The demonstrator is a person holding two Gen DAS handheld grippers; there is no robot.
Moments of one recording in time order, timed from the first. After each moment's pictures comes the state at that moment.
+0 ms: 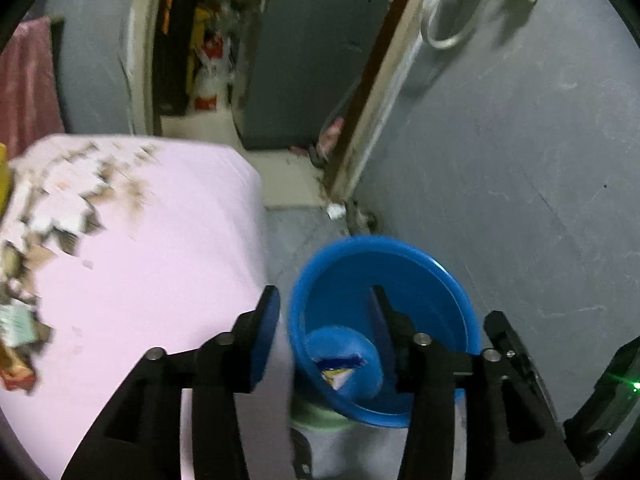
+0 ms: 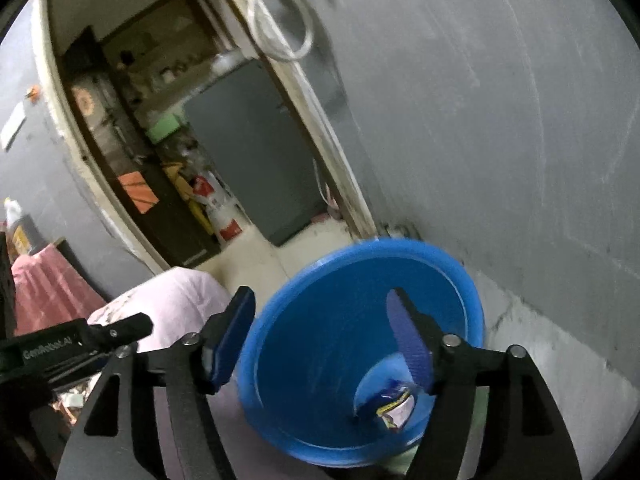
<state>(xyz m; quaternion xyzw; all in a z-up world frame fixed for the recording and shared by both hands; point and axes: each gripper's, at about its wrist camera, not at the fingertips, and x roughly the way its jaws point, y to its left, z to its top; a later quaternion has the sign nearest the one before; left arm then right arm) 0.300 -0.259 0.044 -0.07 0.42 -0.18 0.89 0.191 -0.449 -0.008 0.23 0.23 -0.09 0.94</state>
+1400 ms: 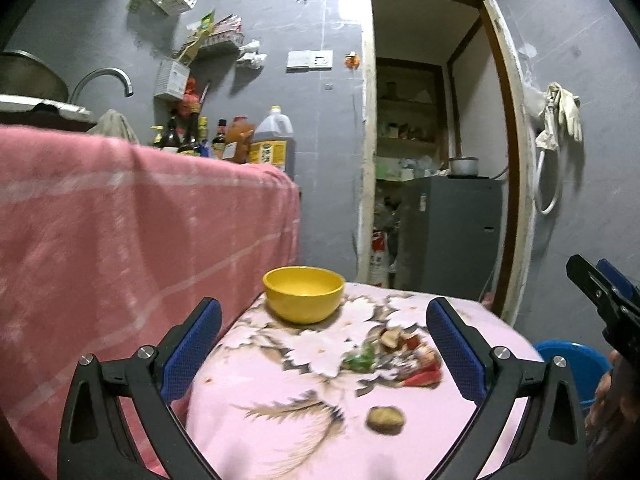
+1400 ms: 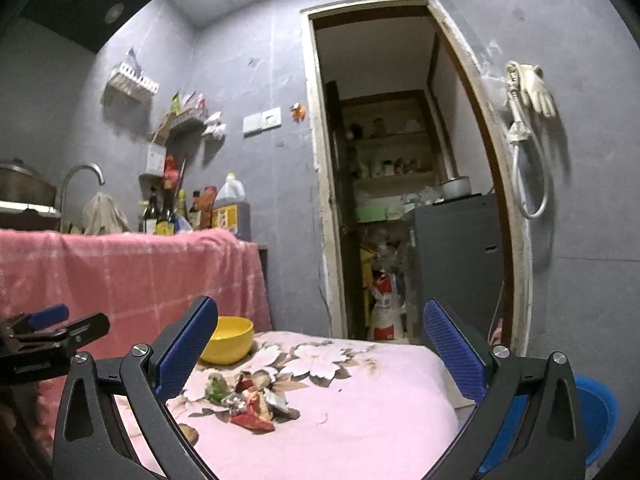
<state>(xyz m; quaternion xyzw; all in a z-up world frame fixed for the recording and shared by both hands) 0.065 0.013 0.071 -0.02 0.07 0.07 0.99 0.101 -0.223 0.052 0.04 -0.03 0.18 0.98</state>
